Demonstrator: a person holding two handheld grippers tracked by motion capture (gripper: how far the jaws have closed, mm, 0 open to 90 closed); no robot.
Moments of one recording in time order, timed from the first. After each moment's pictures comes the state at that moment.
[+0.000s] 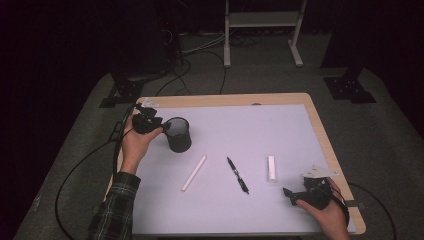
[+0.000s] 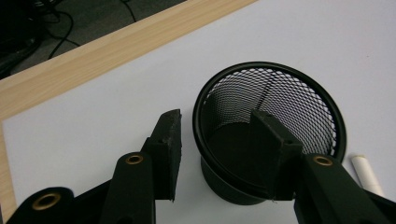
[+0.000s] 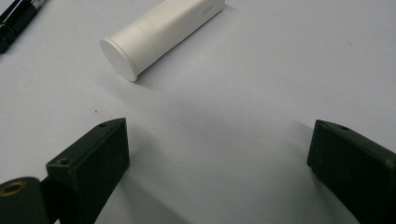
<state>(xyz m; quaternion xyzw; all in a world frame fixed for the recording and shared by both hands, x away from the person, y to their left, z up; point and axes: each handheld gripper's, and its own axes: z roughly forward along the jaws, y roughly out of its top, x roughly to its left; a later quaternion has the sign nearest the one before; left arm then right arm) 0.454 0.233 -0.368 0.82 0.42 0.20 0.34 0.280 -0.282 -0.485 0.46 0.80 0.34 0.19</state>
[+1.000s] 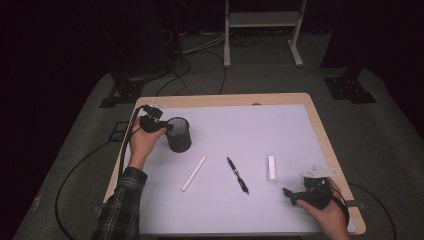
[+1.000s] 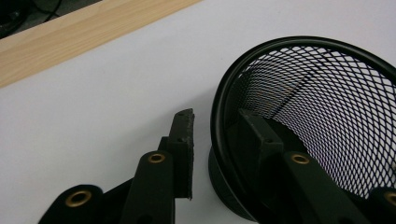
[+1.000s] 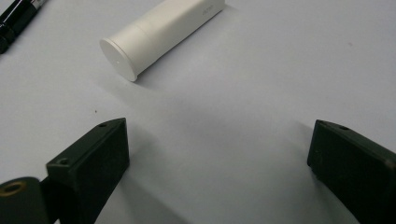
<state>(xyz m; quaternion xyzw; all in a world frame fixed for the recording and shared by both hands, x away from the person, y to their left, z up) 0.480 0.228 -0.400 0.82 0.44 0.17 0.31 0.280 -0.282 -0.485 0.46 0.80 0.34 0.19</state>
